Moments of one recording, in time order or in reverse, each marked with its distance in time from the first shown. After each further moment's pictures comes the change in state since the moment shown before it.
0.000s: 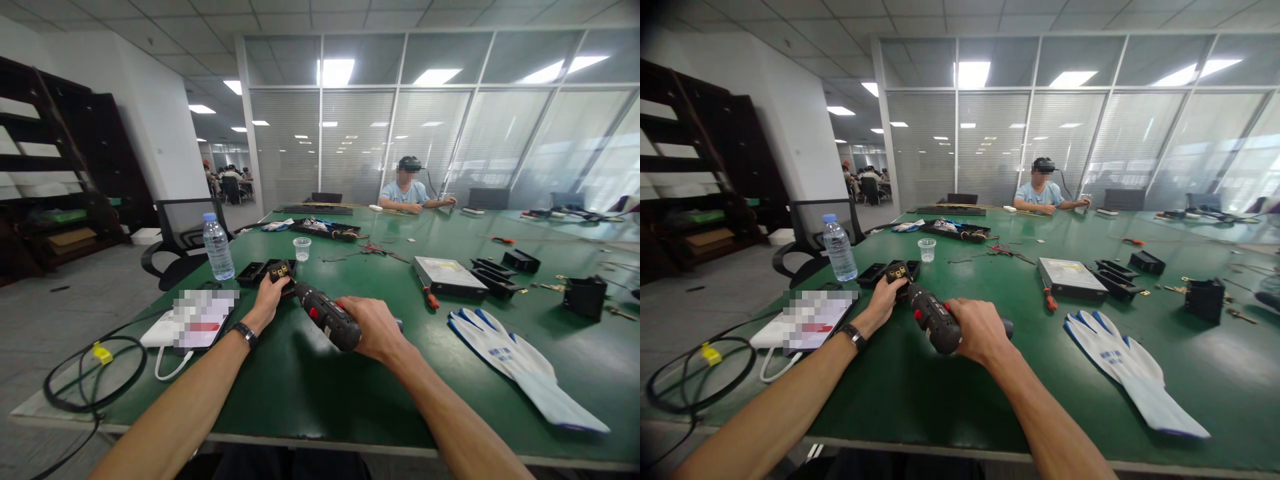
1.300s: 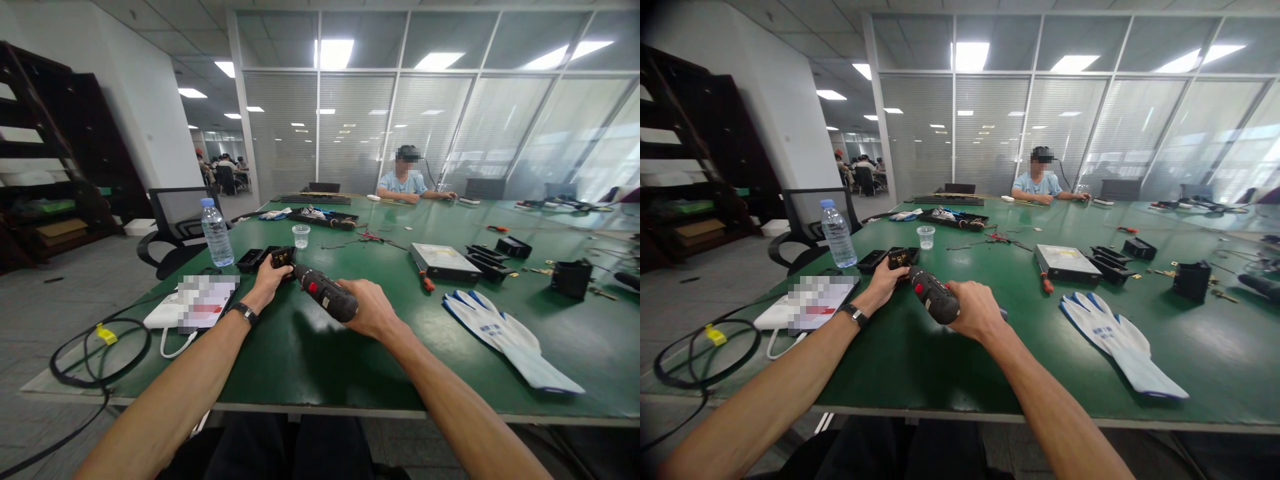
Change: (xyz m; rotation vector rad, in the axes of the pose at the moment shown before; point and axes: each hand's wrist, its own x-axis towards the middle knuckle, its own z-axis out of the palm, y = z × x) left_hand 0.006 -0.002 -0.007 0.042 -0.107 0.057; right_hand -0.001 -0.008 0.004 0.040 0.023 0.072
